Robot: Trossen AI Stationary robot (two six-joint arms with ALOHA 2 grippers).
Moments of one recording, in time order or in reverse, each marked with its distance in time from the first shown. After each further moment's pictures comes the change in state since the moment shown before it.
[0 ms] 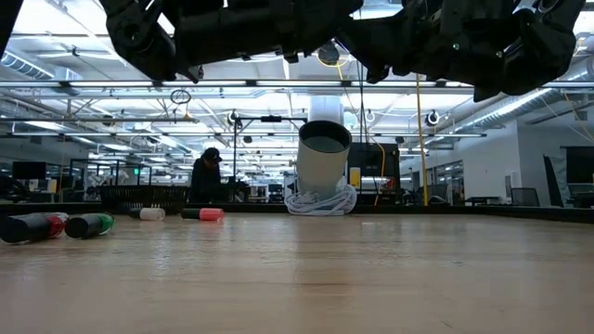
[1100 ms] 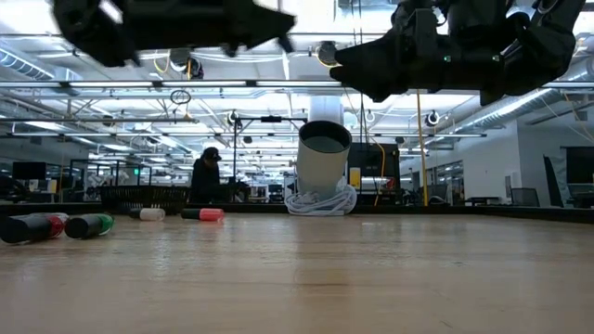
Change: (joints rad) left arm 0.006 -0.310 -0.250 -0.039 -0.289 0.075; right arm -0.002 -0.001 0.000 -0.109 0.179 0.026
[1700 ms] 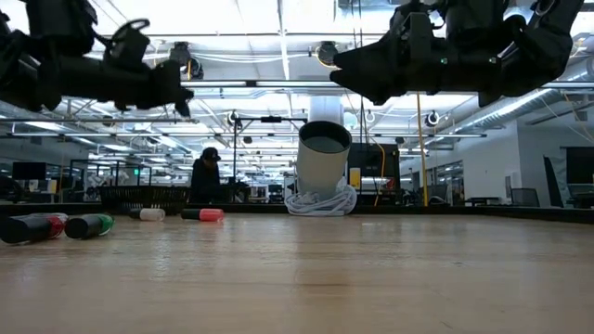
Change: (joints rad) left arm 0.218 -0.364 -0.514 0.149 -0.466 -0.130; right arm -0.022 0.000 0.000 0.000 0.005 0.026
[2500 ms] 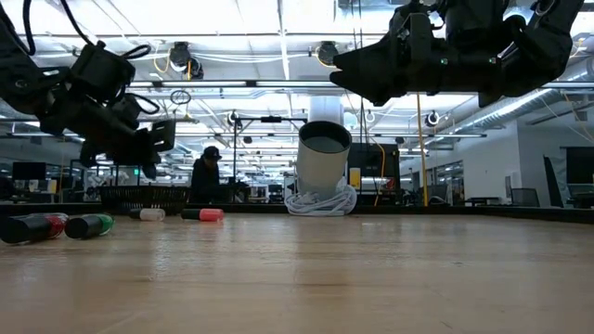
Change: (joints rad) left arm 0.381 0.001 -0.001 -0.559 -0.007 -0.637; right arm -0.003 0.000 0.000 -0.007 0.000 0.004
